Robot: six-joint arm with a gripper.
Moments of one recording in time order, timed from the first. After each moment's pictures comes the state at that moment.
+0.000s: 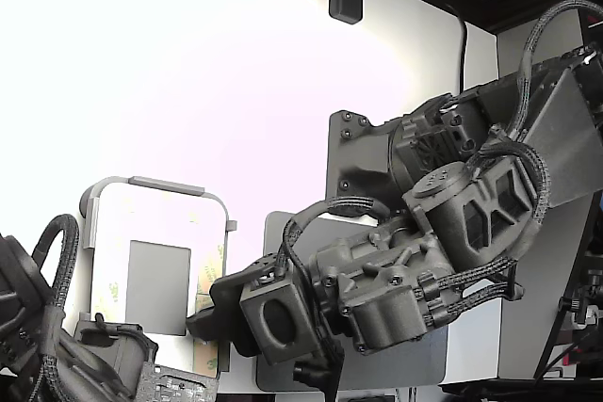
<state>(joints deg) 37.8 110.5 130.9 23.2 8.8 -88.9</state>
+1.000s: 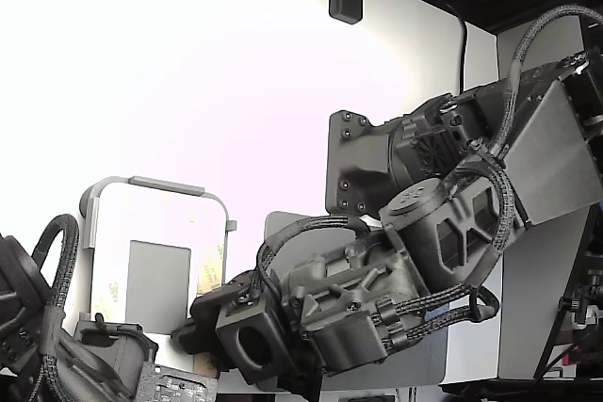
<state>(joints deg) 37.8 102.0 125.2 23.9 6.5 -94.4</state>
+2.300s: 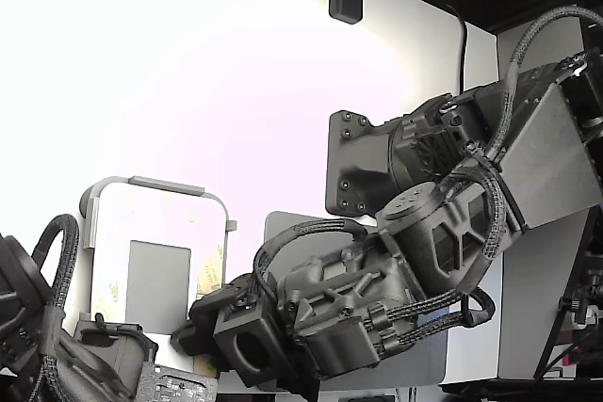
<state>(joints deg) 38.1 100.6 124.7 24.3 6.2 -96.0</state>
